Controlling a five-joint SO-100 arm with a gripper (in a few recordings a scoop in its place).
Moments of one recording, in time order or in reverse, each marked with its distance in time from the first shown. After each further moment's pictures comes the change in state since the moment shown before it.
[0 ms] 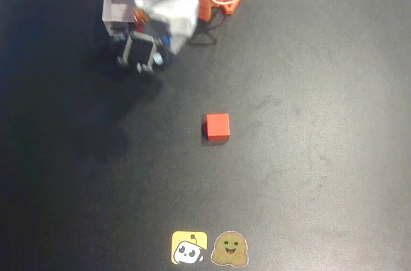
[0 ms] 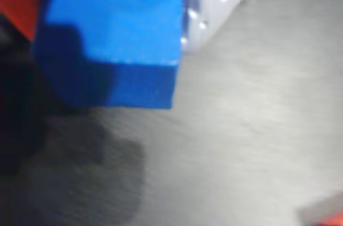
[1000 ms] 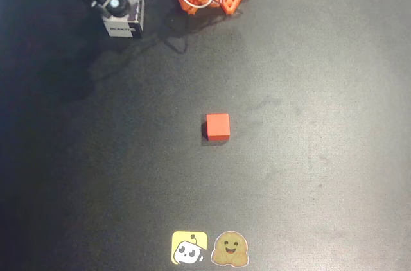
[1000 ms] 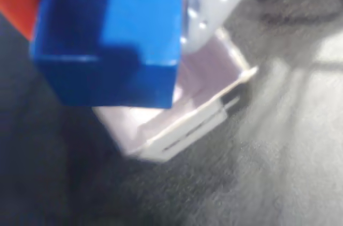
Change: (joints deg) arm 40.0 20.7 14.5 -3.3 -24.6
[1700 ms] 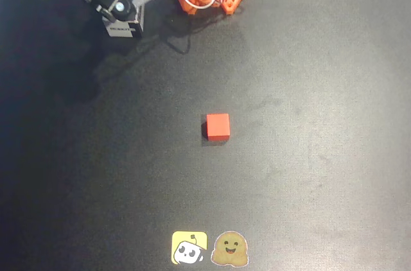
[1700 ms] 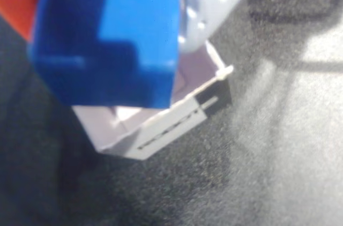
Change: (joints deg) arm -2.9 0.6 0.8 0.7 1.9
